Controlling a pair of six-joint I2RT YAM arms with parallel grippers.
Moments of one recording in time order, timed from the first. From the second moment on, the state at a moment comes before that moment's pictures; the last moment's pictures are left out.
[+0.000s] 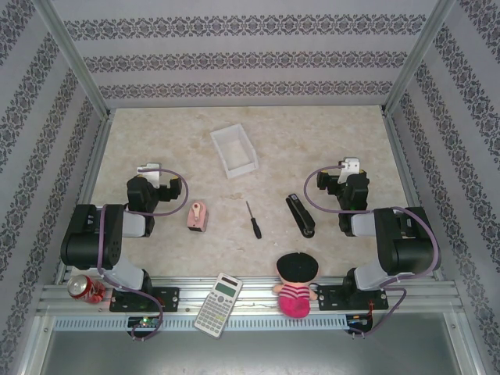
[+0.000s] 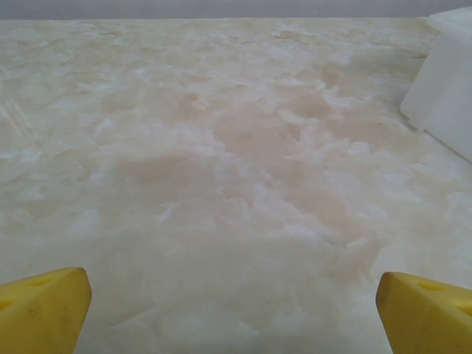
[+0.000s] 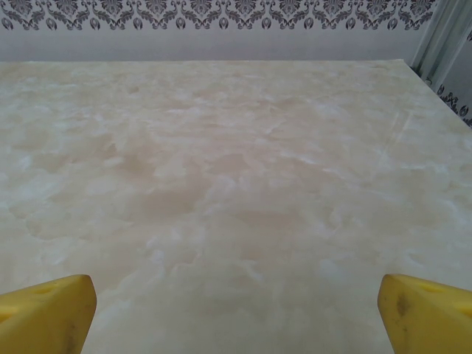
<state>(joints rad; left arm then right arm) 0.07 1.58 0.36 0.84 0.11 0.01 0.01 1.53 0.35 0.85 0.03 0.03</state>
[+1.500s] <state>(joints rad) 0.06 1.14 1.29 -0.90 0.25 0.15 0.87 1.18 0.98 -0.84 0.10 0.51</state>
